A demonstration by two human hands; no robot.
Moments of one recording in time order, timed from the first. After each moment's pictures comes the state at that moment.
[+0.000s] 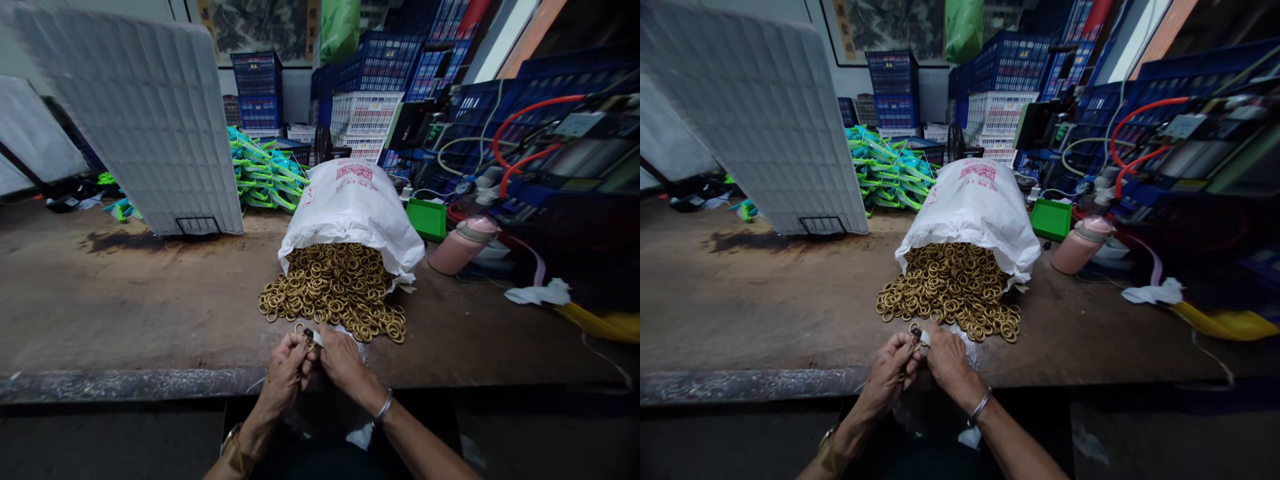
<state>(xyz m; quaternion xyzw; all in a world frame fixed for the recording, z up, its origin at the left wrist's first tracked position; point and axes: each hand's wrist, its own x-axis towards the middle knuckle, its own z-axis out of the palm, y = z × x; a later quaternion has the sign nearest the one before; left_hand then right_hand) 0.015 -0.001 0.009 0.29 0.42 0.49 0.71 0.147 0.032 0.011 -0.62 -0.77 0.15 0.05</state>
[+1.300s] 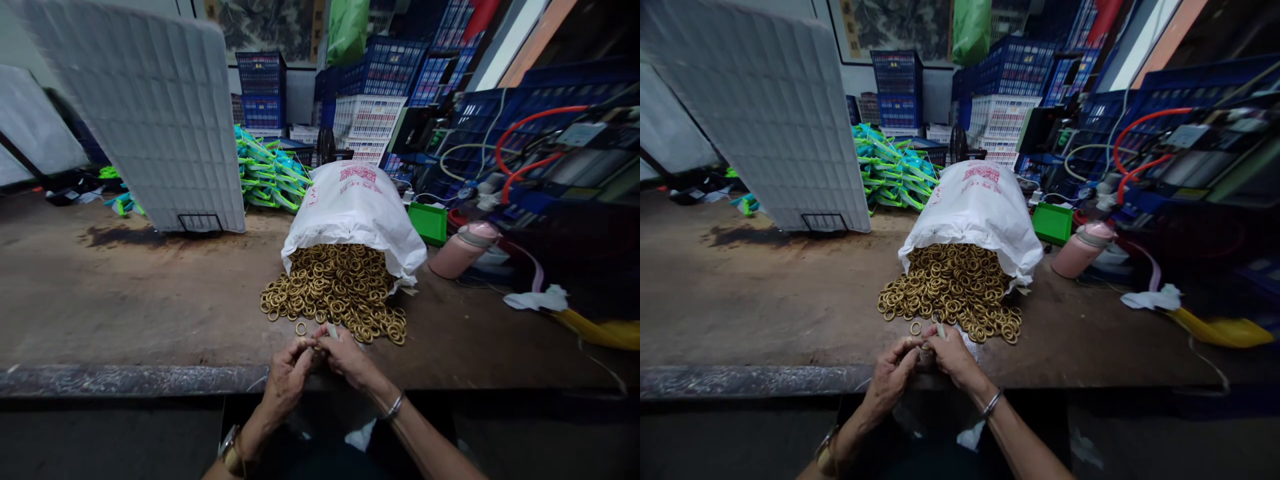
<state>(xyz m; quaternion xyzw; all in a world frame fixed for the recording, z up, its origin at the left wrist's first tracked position) 0.010 -0.001 0.004 0.51 0.47 0.50 0.51 0.141 0.032 0.013 -0.56 -0.44 0.64 0.30</state>
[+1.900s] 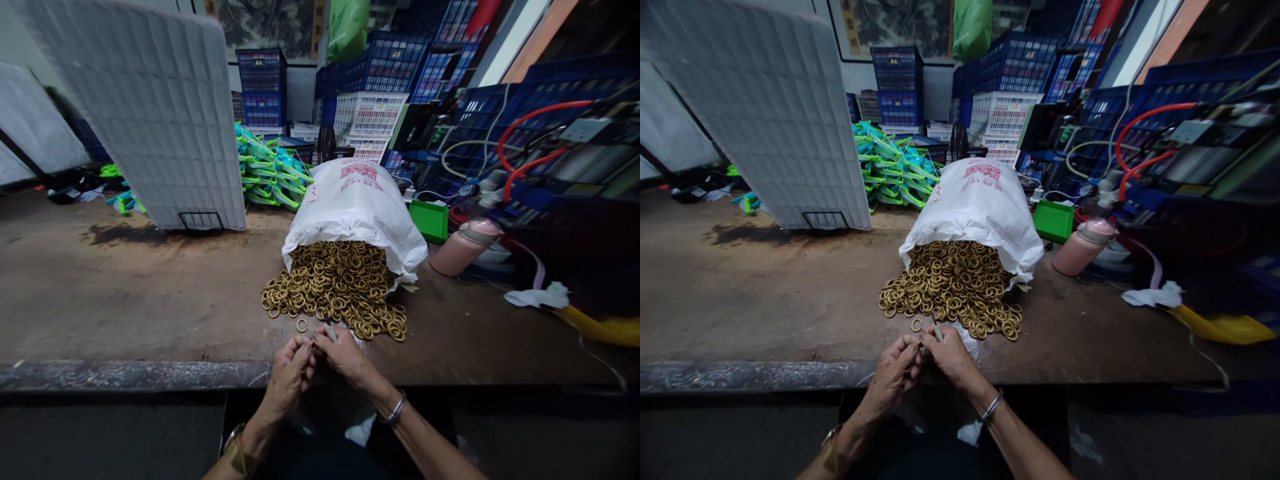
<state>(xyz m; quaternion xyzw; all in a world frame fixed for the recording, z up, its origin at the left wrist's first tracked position) 0.016 -0.007 0.000 0.31 0.45 0.46 0.70 0.138 0.028 0.012 -0.56 -0.55 0.53 0.32</state>
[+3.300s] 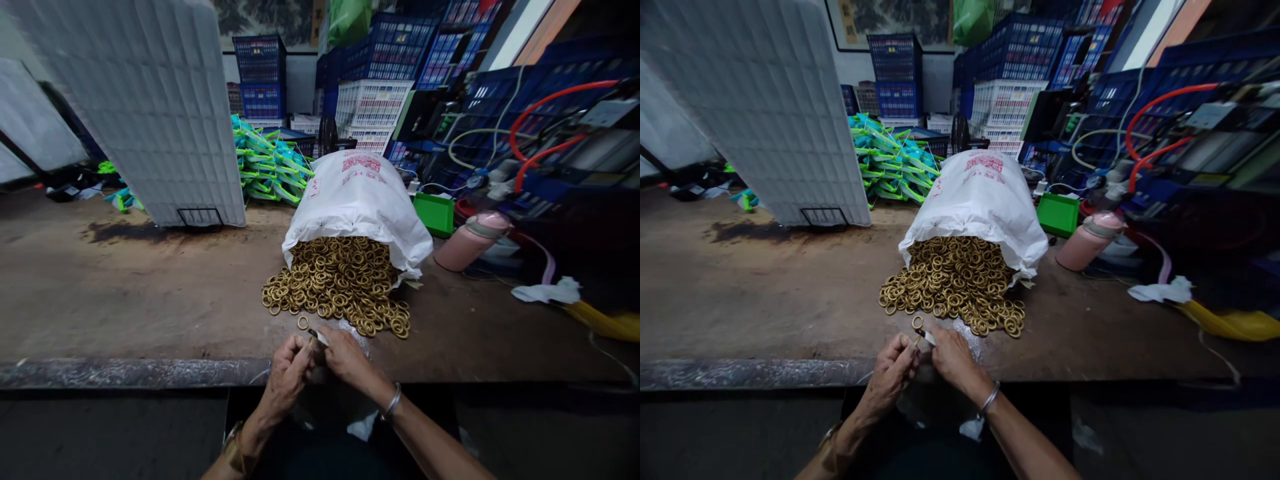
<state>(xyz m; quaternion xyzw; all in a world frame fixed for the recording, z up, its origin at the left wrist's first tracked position) 0.009 -0.011 0.002 0.38 0.44 0.47 0.66 0.149 0.030 -0.001 -0.56 -0.79 0.23 0.10</state>
